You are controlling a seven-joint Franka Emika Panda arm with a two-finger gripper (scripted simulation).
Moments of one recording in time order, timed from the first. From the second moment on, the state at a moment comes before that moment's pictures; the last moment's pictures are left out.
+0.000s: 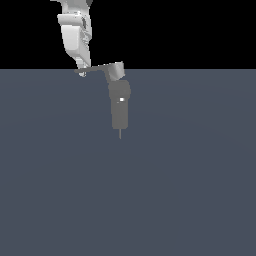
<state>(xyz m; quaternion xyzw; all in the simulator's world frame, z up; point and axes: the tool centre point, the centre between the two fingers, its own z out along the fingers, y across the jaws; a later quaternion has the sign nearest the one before) 0.095 0.163 0.270 0.74 -0.67 -0.07 0.07</state>
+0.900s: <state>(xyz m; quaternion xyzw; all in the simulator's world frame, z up) 0.057 0.156 0.276 0.74 -0.67 -0.07 0.07</state>
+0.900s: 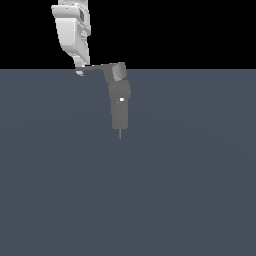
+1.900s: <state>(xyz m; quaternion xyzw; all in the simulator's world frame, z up) 0.017 0.140 0.281 0.74 -0.67 -0.07 0.07</state>
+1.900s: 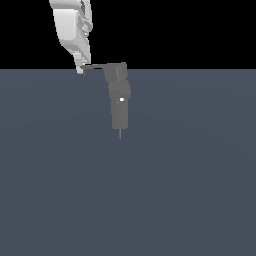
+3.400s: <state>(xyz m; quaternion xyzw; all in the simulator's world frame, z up) -0.036 0.069 0.293 0.75 -0.65 -0.07 0.08</state>
